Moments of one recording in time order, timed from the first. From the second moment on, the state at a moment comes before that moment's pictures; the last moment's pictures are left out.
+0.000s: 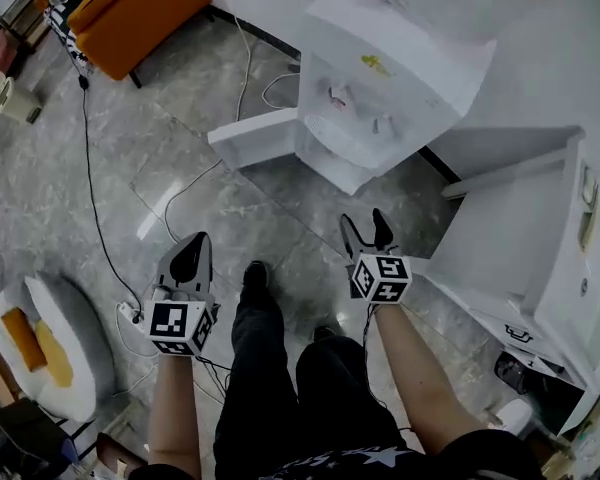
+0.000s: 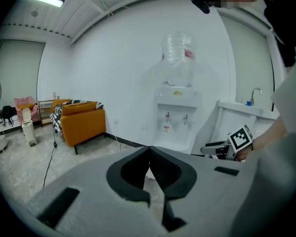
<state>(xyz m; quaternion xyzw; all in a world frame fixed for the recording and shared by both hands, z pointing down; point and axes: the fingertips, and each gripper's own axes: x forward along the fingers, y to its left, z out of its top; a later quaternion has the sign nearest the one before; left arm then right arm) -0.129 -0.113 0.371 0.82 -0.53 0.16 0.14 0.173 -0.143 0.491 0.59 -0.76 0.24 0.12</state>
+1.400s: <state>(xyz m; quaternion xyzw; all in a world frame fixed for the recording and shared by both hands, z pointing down) -0.176 -0.282 0.764 0.84 -0.52 0.14 0.06 0.208 -0.403 0.923 0.69 -0.67 0.22 0.13</state>
